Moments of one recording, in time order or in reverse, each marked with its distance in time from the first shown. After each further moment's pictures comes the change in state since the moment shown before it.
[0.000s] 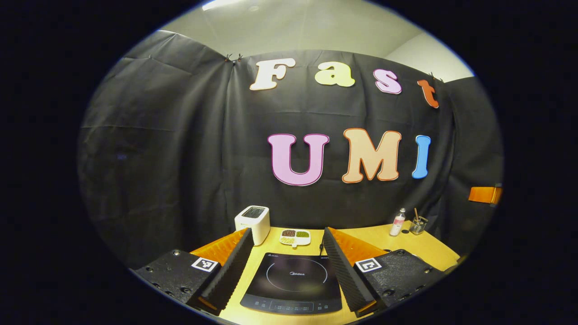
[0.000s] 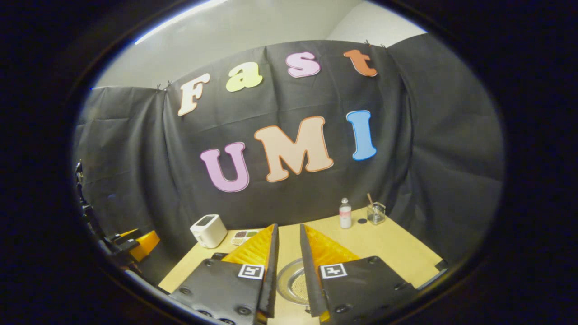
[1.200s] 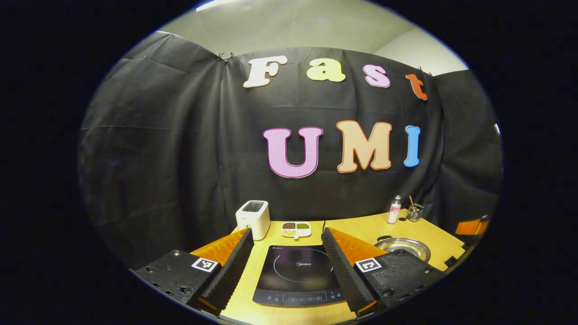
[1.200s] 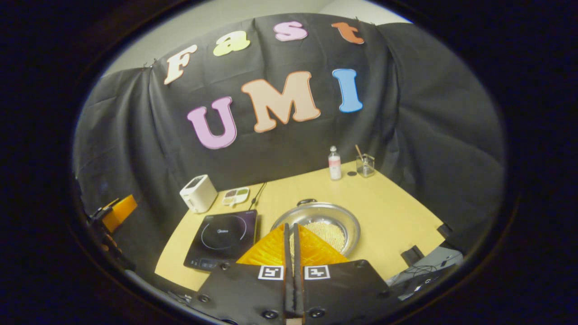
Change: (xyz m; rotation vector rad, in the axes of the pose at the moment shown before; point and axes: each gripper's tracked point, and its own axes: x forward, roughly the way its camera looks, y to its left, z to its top) left arm -0.023 0.023 -0.027 0.024 0.038 -0.039; right arm -0.031 -0.018 -0.144 0.005 0.267 -0.101
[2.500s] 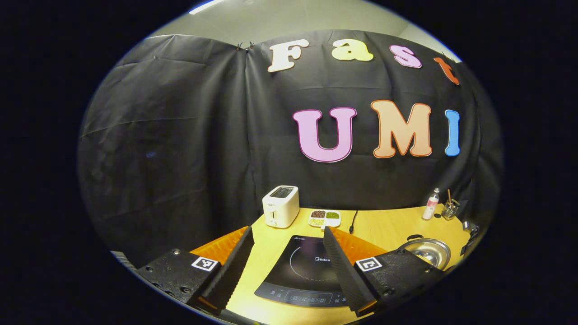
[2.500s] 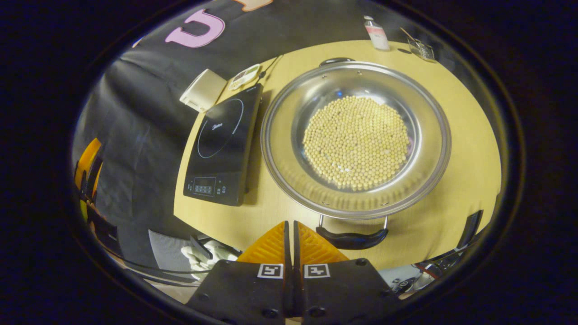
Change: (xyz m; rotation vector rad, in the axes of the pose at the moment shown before) left arm 0.030 0.001 -0.023 0.011 0.107 0.273; right arm 0.090 -0.015 -0.195 0.028 0.889 0.270
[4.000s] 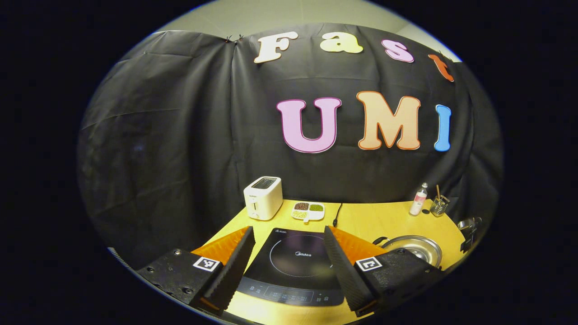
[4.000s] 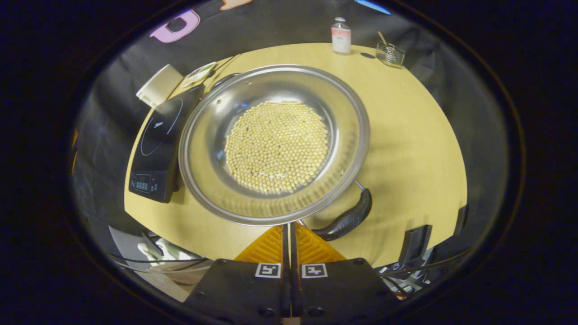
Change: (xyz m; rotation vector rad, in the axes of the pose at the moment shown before) left arm 0.009 -0.048 -0.018 -0.013 0.059 -0.084; right arm -0.029 -0.125 0.027 -0.051 -0.032 -0.318
